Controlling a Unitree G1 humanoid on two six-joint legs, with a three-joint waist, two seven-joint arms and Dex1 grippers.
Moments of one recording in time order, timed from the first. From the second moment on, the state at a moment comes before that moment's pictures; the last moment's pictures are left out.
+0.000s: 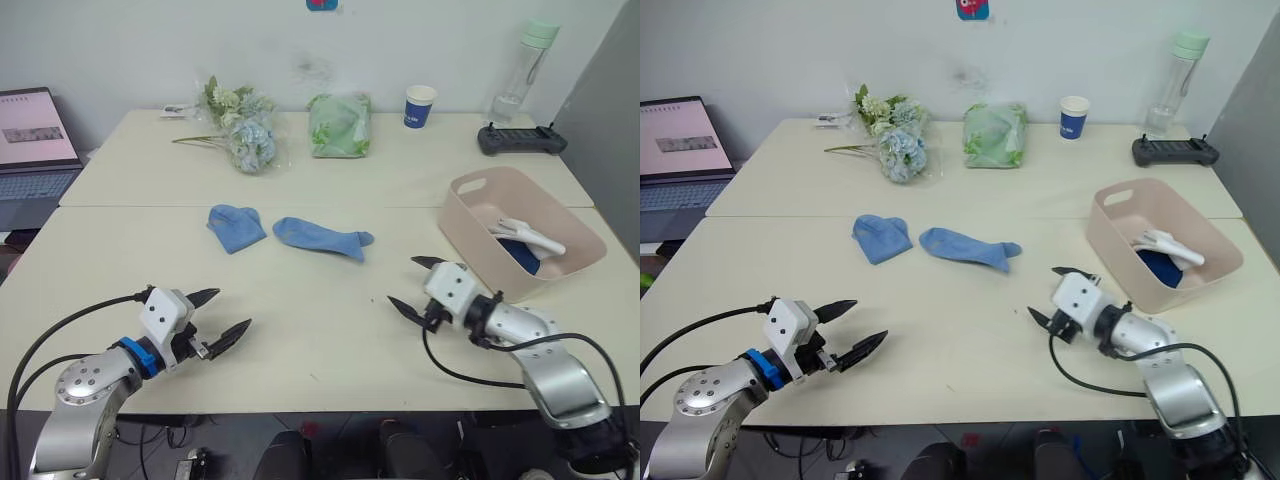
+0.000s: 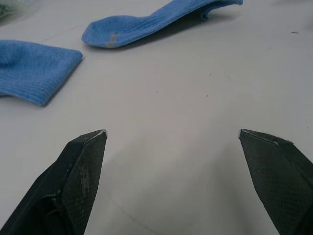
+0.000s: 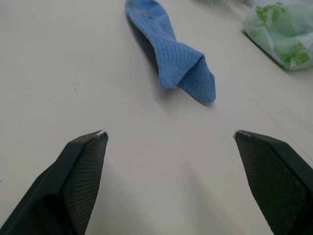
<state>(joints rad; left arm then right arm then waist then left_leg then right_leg) 0.11 0.60 0.26 -0.19 -0.33 0.17 -0.85 -0.24 -0.48 0.27 -0.25 -0.15 0.27 0.53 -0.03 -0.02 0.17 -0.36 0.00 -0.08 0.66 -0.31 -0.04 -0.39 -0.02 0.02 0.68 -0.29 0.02</state>
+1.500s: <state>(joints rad) -0.68 0.57 -0.17 0.80 0.12 -0.53 -0.87 -0.32 -0.46 0.38 -0.36 -0.32 0.32 0.67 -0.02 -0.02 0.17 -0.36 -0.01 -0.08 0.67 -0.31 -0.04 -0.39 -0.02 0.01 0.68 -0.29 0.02</state>
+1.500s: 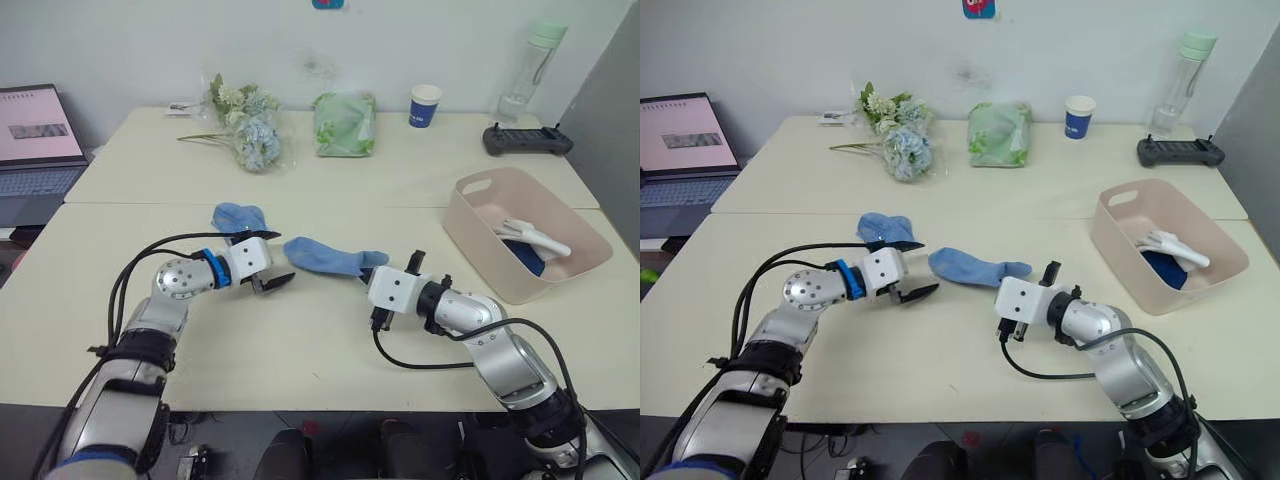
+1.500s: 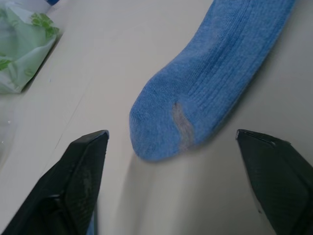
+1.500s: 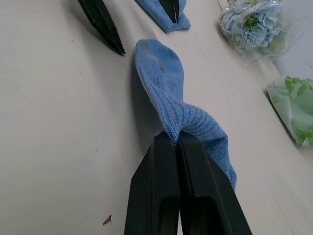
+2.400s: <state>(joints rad) -0.27 0.89 -0.13 0.20 -0.08 -0.27 -1.14 -0.32 -0.67 0.38 -0.36 -0.29 0.04 0.82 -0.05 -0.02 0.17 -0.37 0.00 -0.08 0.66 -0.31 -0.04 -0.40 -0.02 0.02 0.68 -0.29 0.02</state>
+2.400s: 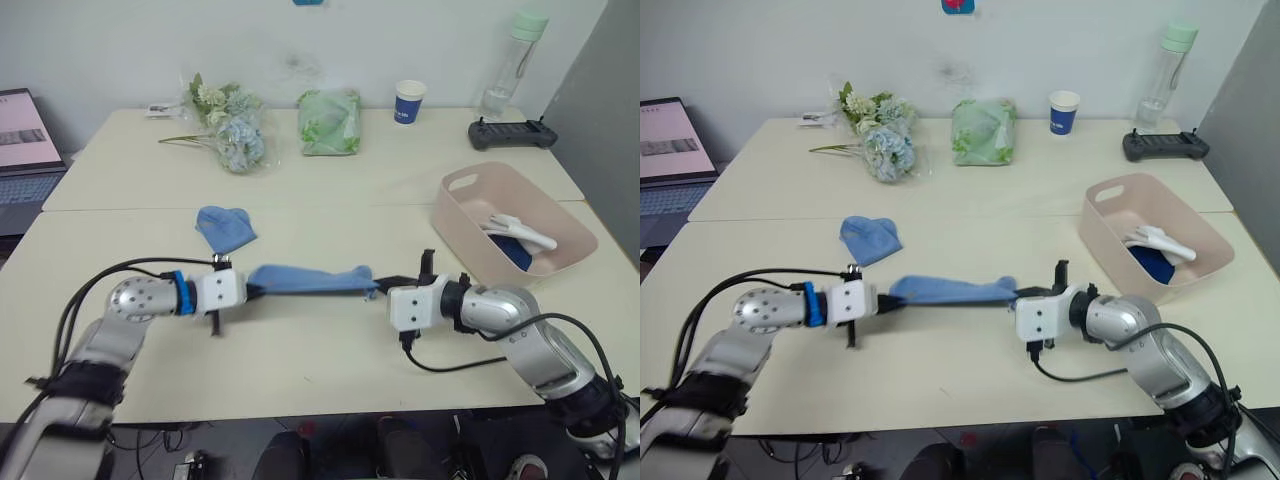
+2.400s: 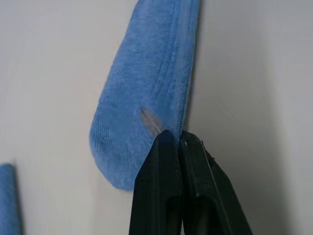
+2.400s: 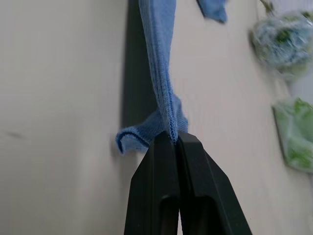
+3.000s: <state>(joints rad) -0.26 1.36 -0.21 -0.25 -0.52 0.33 -1.60 -0.47 -0.83 0.32 -0.75 0.42 0.88 1.13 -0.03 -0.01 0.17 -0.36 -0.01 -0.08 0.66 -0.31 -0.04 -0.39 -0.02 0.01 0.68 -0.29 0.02</state>
